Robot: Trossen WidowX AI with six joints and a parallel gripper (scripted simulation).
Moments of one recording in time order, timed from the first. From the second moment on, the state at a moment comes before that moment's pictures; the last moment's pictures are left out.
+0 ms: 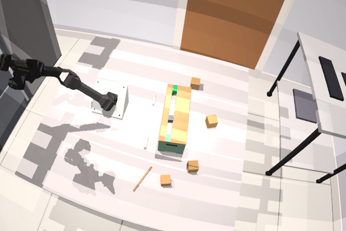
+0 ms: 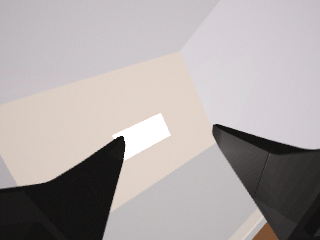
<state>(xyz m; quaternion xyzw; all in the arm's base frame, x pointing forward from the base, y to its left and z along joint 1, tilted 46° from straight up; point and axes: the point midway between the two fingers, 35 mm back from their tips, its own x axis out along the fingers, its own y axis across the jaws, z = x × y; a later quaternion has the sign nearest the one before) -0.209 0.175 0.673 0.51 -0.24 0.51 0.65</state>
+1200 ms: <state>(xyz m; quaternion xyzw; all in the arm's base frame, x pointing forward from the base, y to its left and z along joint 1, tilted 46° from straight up) 0.208 -0.002 0.593 0.80 -0.04 0.08 0.59</state>
